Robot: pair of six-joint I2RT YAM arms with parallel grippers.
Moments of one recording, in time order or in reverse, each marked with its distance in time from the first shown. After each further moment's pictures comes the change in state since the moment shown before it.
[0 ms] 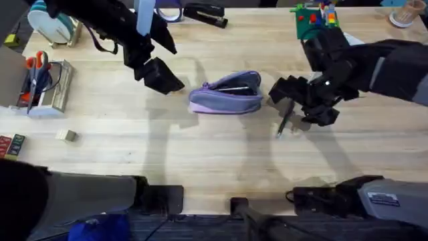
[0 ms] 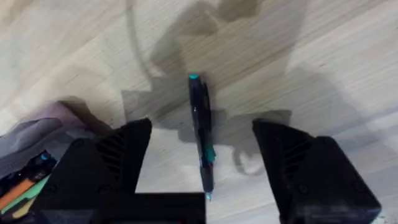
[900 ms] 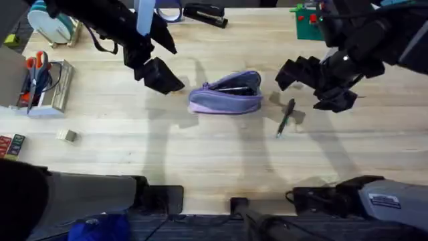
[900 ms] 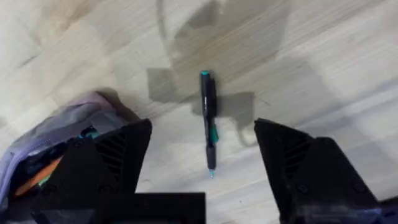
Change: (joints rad) left arm 0.000 0.000 0.000 0.000 0.000 0.000; right arm 0.004 -0.038 0.221 -0.241 0.053 -0.039
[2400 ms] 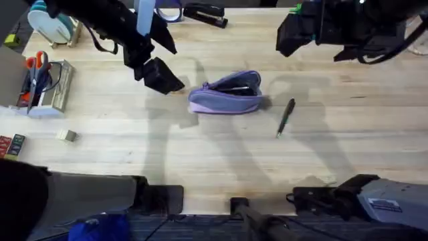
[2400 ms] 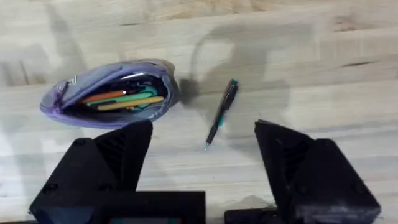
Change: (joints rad) left arm 0.000 0.000 0.000 0.000 0.000 0.000; right arm 0.200 0.000 0.567 -0.407 0.127 -0.275
